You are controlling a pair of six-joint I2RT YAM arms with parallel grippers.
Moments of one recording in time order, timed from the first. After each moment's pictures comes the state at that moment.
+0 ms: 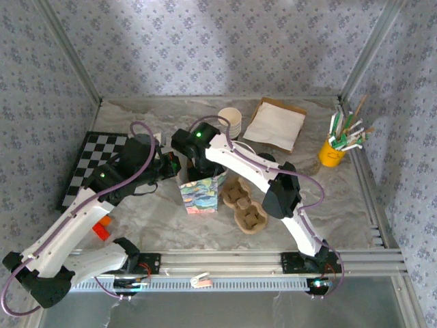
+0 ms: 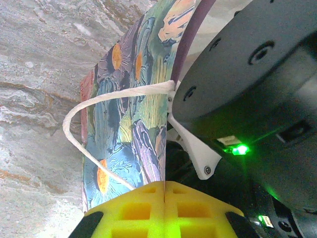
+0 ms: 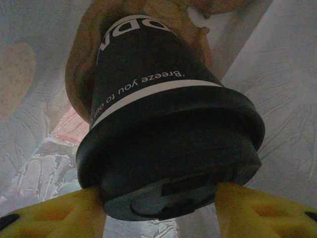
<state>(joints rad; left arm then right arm) -0.68 1.00 1.16 -0.86 -0.02 -0.79 0.97 2.21 2.26 -1.63 -0.04 0.51</state>
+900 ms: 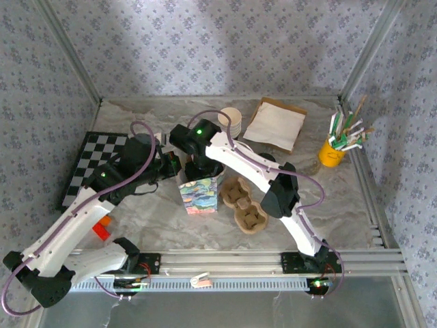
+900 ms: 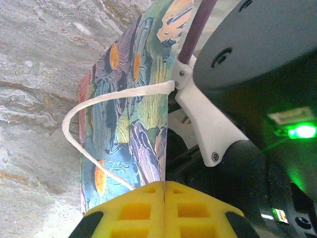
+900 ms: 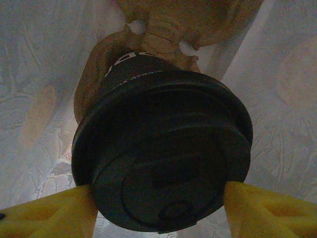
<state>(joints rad) -0.68 1.00 1.16 -0.86 -0.02 -0.79 0.97 2.23 2.35 -1.63 0.01 0.55</state>
